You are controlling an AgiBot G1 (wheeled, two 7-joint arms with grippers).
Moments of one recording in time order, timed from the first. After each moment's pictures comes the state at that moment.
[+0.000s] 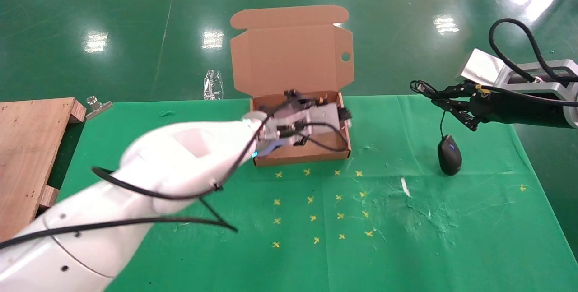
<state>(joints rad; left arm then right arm) -1.36 1.37 0.94 -1.12 2.54 0.71 -0.77 1.49 -0.74 -0.55 1.10 -1.84 -1.12 0.37</state>
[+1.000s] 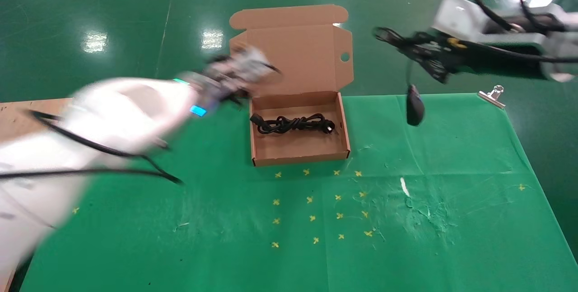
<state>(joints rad) -1.55 1.19 1.14 -1.01 2.63 0.64 -1.31 1.58 -0.84 -0.53 1.17 -1.79 -1.08 0.29</state>
